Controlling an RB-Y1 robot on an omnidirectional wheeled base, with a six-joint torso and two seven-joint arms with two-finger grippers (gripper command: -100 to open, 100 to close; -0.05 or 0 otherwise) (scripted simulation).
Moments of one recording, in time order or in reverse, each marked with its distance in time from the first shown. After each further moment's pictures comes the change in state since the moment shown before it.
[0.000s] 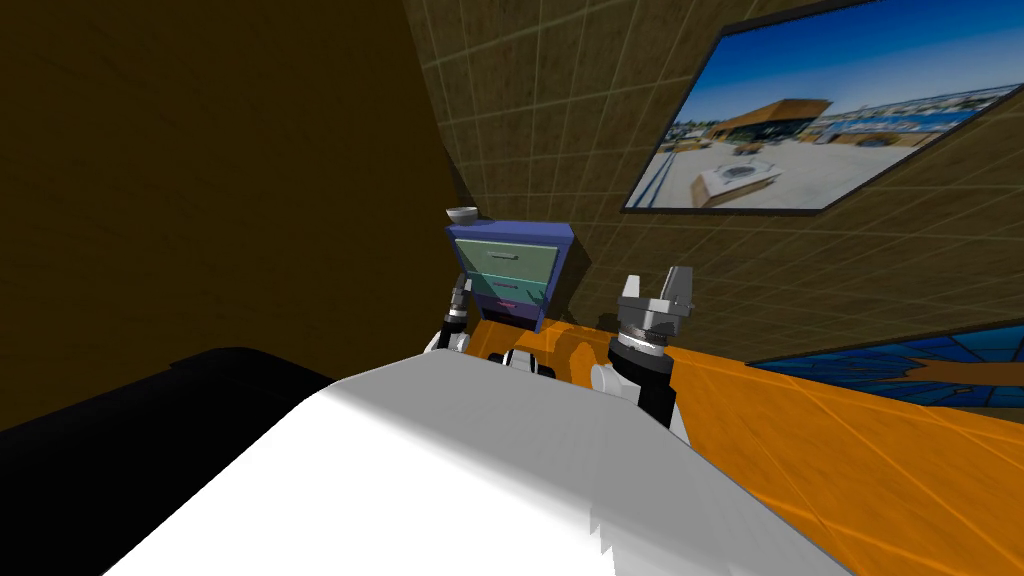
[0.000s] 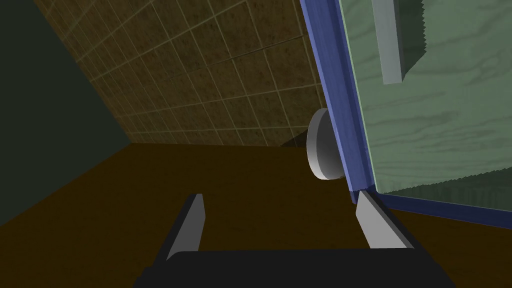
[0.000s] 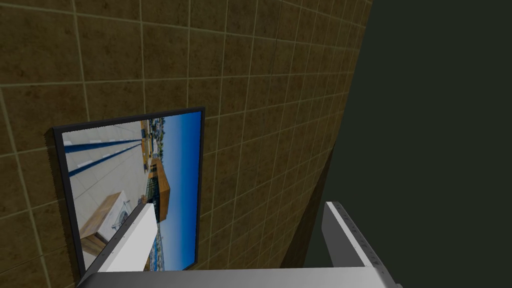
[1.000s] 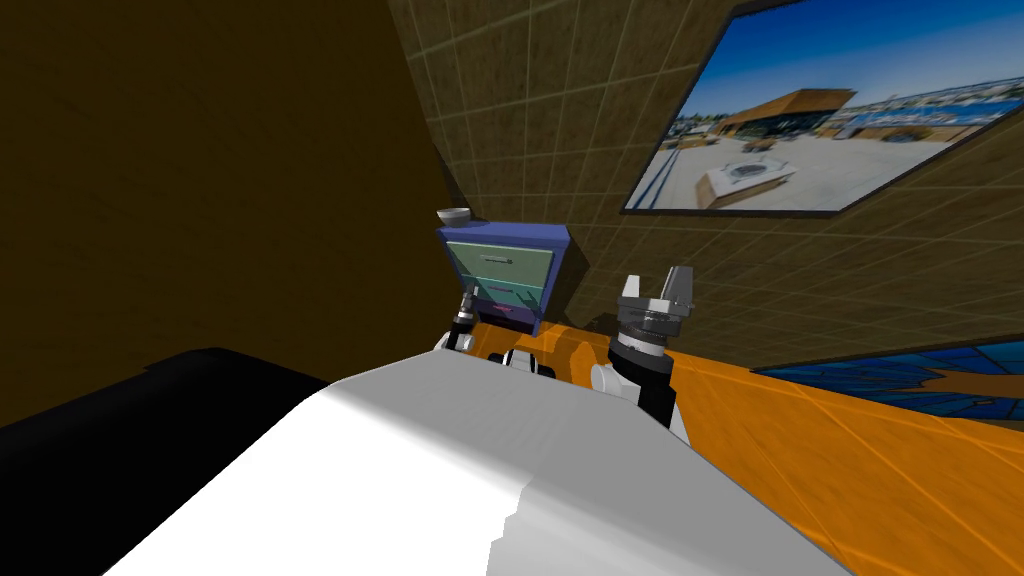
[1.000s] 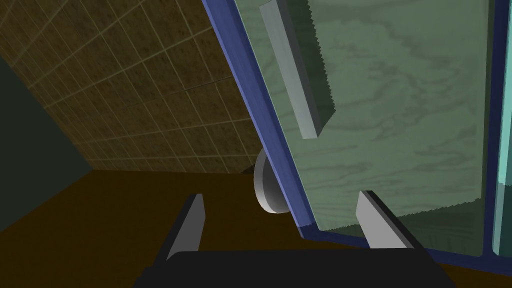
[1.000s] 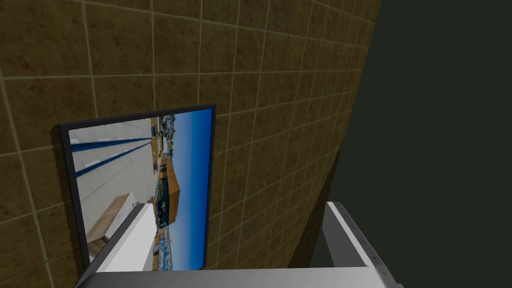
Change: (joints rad) left arm -0.108 -0.001 -0.003 0.274 -0.024 -0.062 -0.002; right arm 0.000 0.000 0.000 0.000 0.000 0.000 0.000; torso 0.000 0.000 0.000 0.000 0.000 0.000
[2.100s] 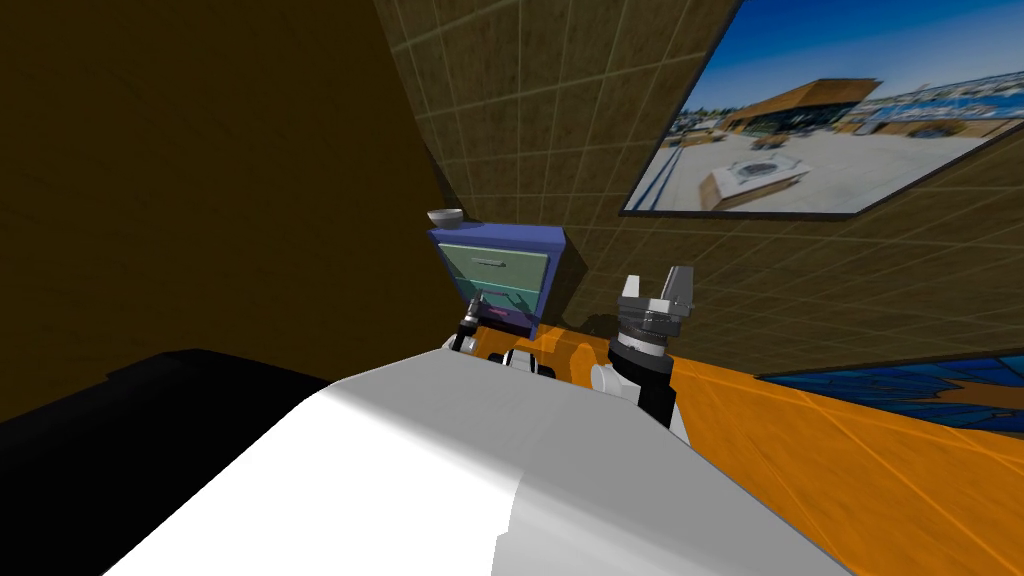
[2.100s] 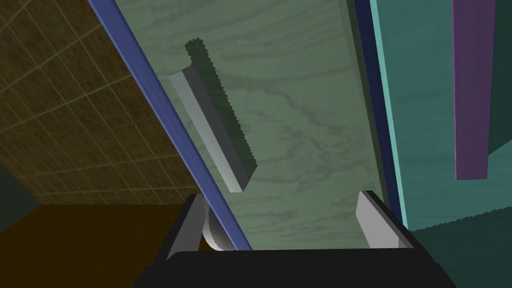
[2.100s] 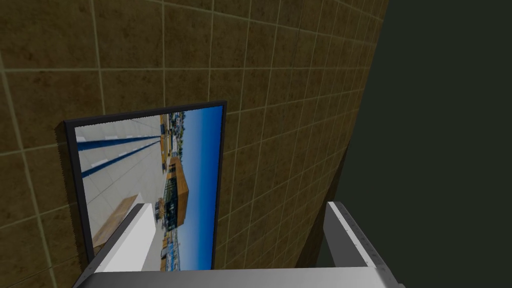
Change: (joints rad) left arm -0.105 -0.006 -0.002 0.293 -0.023 -0.059 0.000; right arm 0.000 0.000 0.000 0.000 0.000 0.000 0.000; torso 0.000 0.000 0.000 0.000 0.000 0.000
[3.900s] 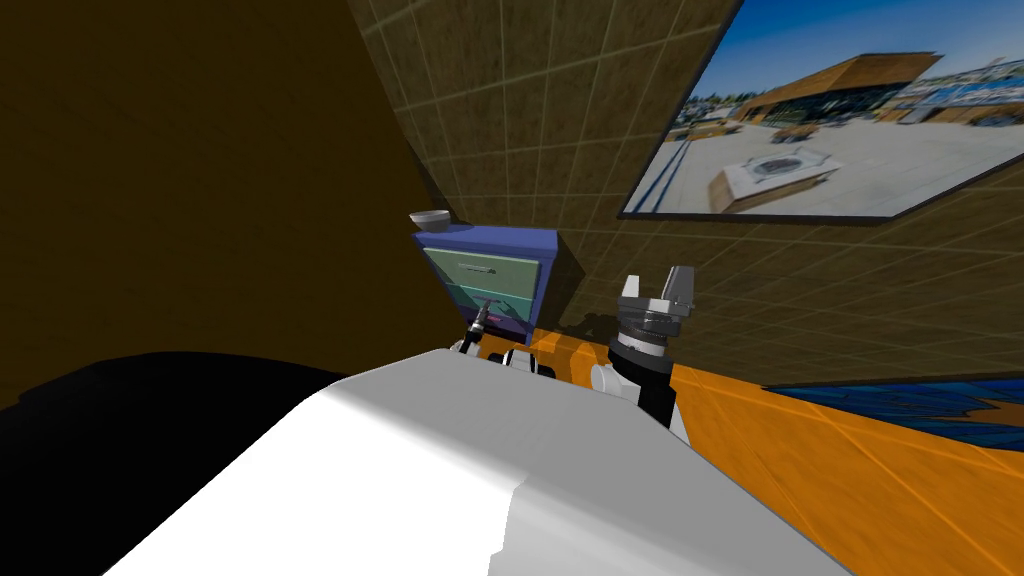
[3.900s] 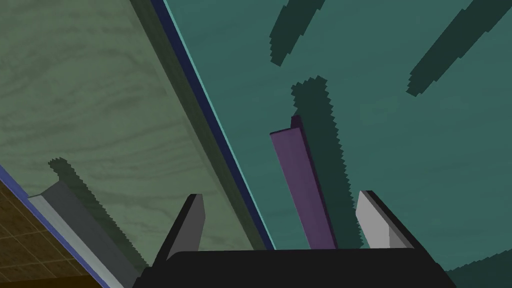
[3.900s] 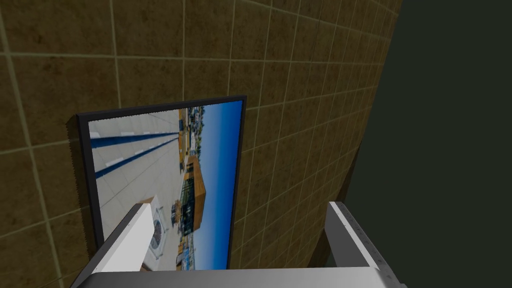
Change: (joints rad) left arm -0.171 -0.022 -0.001 0.475 -0.035 -0.085 0.005; right arm 0.000 0.000 0.000 0.000 0.000 0.000 0.000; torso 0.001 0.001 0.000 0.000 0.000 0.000
